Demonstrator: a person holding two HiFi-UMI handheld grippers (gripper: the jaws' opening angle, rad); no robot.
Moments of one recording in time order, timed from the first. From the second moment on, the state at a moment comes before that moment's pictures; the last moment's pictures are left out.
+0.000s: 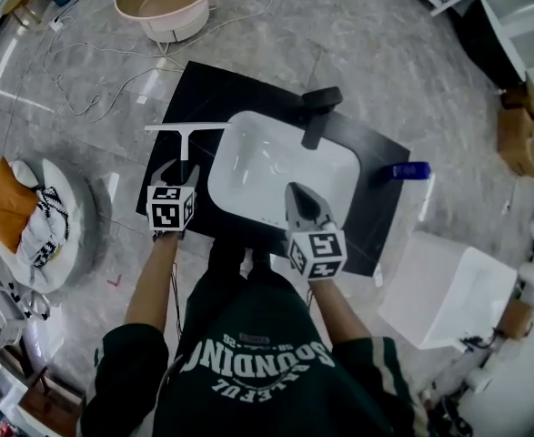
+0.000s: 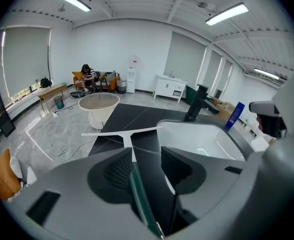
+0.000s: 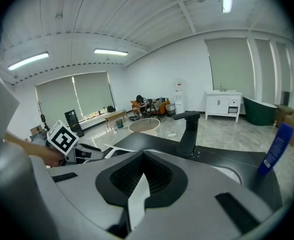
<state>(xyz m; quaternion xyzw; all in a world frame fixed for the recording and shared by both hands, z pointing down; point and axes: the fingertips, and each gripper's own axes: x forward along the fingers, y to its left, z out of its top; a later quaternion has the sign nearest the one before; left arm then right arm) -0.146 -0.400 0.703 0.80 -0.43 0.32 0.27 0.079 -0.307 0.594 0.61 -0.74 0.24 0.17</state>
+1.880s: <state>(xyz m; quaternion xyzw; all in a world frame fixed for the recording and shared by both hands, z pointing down) -0.148 -0.411 0.762 0.74 -0.35 0.51 0.27 0.172 -0.236 0.589 0.71 -0.64 0.26 0.13</state>
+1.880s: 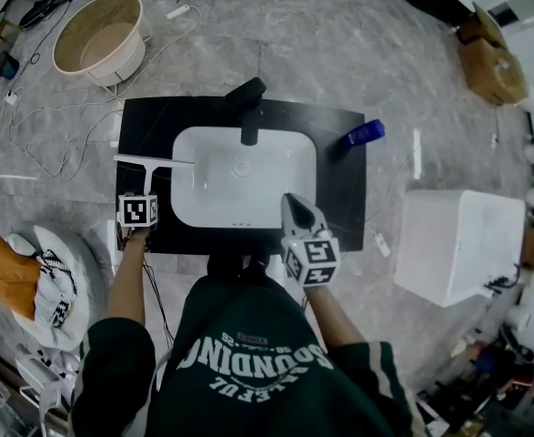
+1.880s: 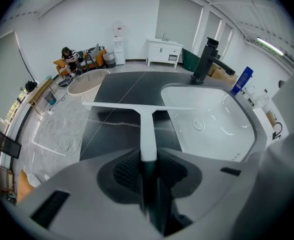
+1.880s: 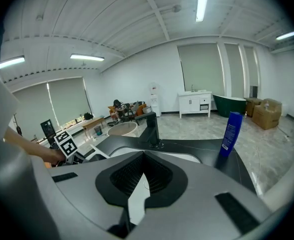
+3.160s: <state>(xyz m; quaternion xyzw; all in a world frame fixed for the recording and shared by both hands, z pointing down) -0.036 -0.372 0.553 0.87 -0.37 0.28 0.17 0.216 -0.247 0.502 0.72 -0.67 0.16 0.06</state>
